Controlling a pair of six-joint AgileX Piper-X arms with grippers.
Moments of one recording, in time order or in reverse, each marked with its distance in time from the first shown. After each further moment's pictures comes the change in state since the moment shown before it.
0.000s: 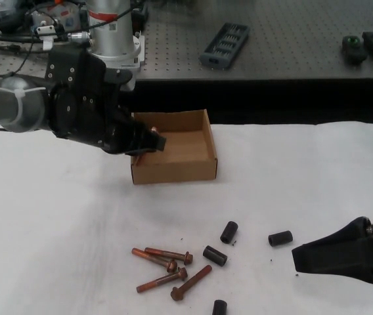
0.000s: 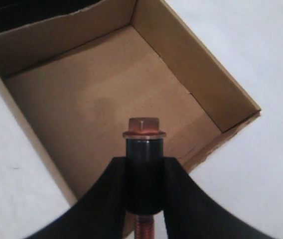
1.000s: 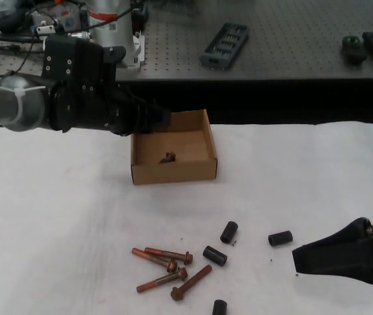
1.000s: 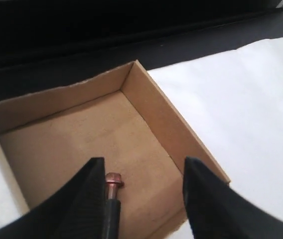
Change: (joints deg) left arm 0.0 0.0 -0.3 -10.1 2.1 -9.8; right arm 0.1 0.0 0.0 0.8 0.0 0.0
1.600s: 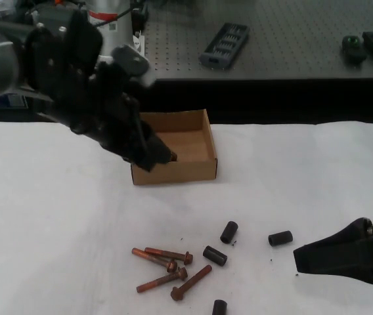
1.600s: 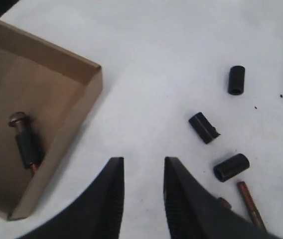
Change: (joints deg) left arm -4.3 -11.3 -0.1 33.5 6.9 38.4; right arm 0.0 0.0 0.0 -1.2 1.3 0.0
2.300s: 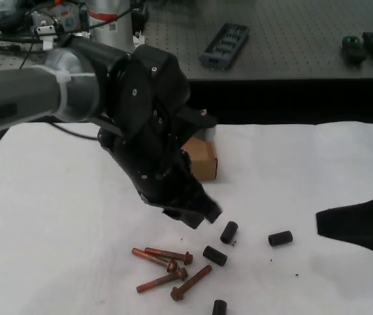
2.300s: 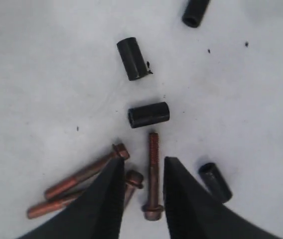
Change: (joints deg) left arm -16.7 0.0 0.2 13.2 -14.4 -36.4; right arm 0.0 -8.5 0.0 -1.5 10.9 0.5
